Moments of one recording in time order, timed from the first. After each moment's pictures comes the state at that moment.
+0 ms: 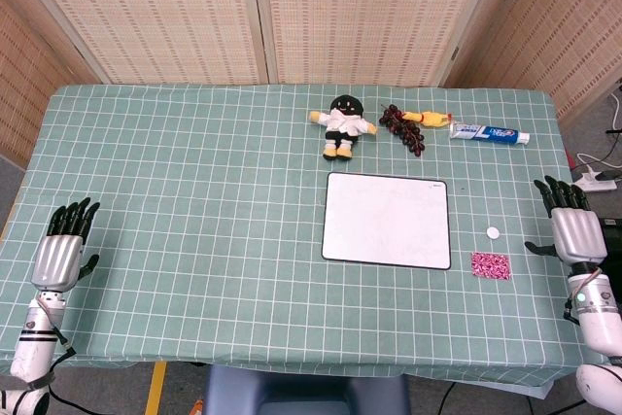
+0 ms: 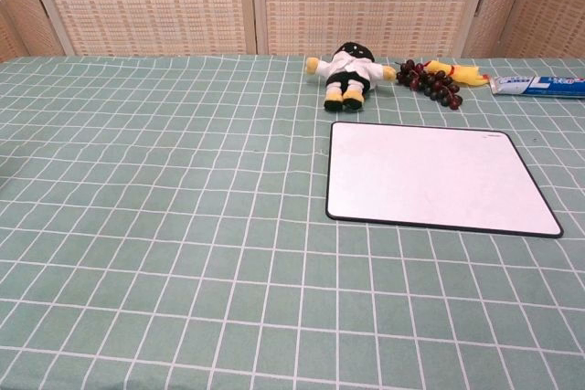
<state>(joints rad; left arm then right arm) -0.32 -1.61 -0.10 -0.73 1.44 1.33 -0.24 0.33 -1.39 0.14 -0.95 -1.33 1.11 0.21</state>
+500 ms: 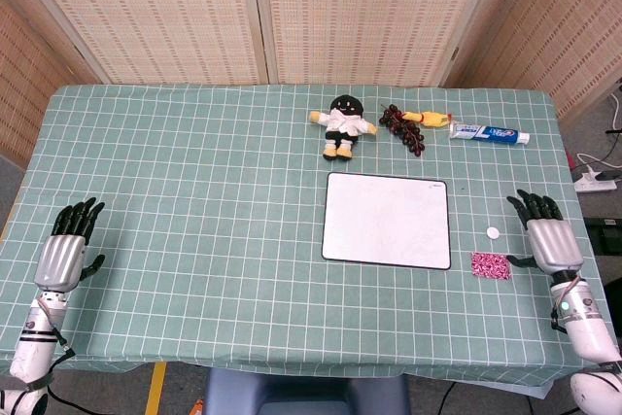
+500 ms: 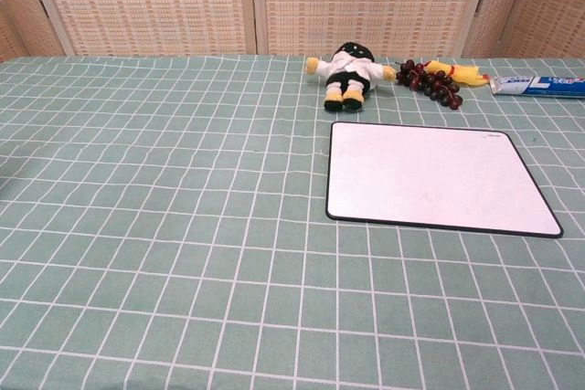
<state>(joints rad) -0.33 -1.60 -0.09 -0.74 1.47 1.34 -0.32 0.34 -1.38 0.08 -1.02 -1.38 1.08 0.17</state>
